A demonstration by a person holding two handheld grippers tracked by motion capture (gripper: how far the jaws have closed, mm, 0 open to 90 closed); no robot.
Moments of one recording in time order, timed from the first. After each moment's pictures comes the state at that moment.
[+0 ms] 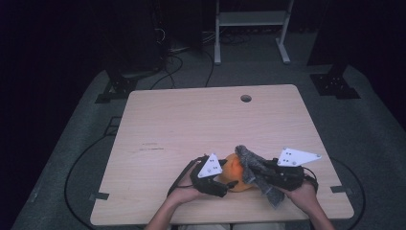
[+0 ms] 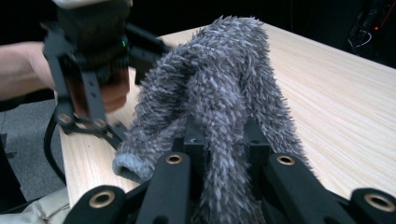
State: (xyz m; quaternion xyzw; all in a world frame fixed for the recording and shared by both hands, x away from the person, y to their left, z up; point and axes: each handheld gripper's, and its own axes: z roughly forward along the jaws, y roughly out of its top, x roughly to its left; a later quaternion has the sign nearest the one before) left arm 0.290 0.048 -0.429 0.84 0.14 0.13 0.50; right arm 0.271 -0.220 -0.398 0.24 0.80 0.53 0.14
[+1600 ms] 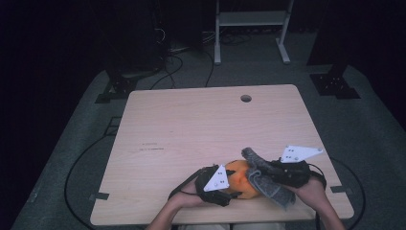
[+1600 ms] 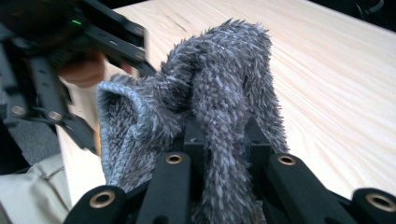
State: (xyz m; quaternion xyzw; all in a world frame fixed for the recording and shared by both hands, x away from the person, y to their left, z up) left arm 0.271 0.035 -0.437 0.87 0.05 0.13 0.47; right arm 0.279 -0.240 -0.396 0.26 0.83 0.48 0.12
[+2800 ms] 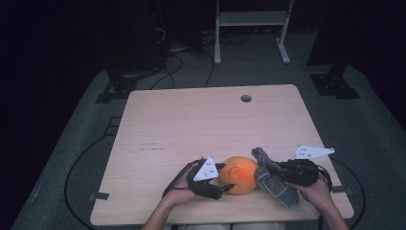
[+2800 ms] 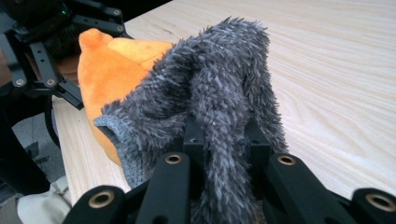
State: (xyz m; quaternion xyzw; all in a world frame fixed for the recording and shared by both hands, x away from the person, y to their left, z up) left arm 0.288 0.059 -0.439 0.86 0.12 0.12 0.48; right arm 0.290 -0.272 -0.424 0.32 0.79 0.52 0.06
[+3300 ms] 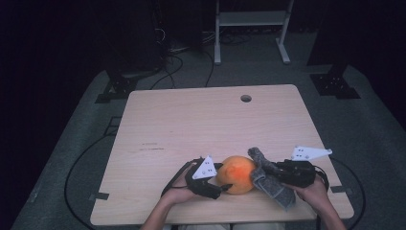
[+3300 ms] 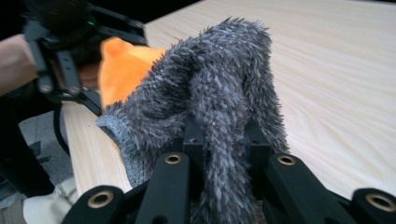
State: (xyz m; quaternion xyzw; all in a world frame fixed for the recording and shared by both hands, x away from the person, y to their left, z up) left arm 0.292 0.065 -0.442 0.86 0.13 0.11 0.48; right arm 0.286 -0.259 -0.419 0.29 0.80 0.53 0.07
